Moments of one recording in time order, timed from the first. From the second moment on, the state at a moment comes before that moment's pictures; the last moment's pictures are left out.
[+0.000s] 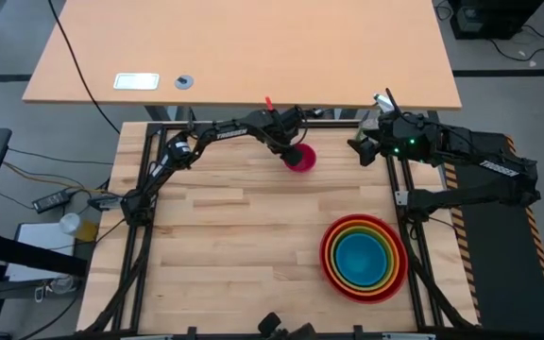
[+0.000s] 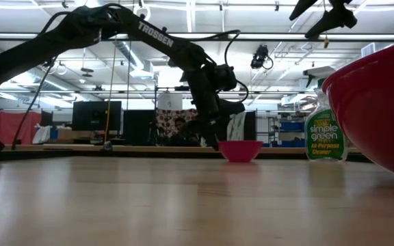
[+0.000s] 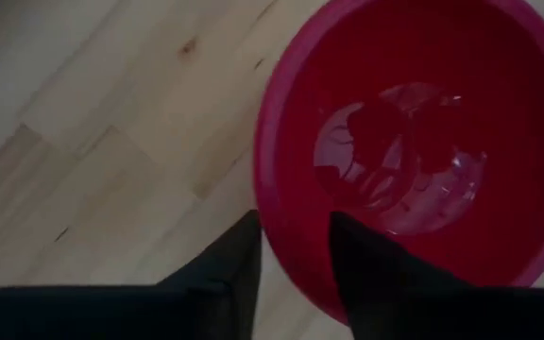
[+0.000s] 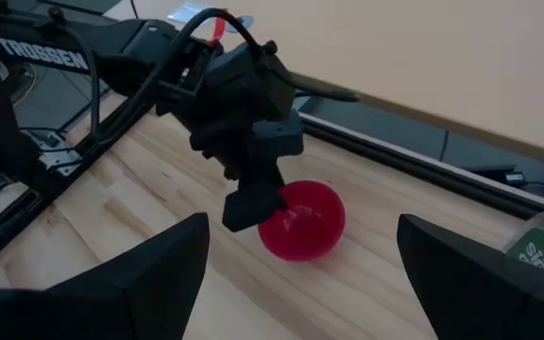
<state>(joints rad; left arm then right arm) 0.46 2.38 2.09 -0.88 0.09 -0.30 -0.23 0.90 1.19 -0.91 0.37 0.63</state>
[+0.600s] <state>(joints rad) 0.46 2.37 2.09 -0.89 0.11 -0.29 -0.25 0.90 1.19 -0.91 0.30 0.63</state>
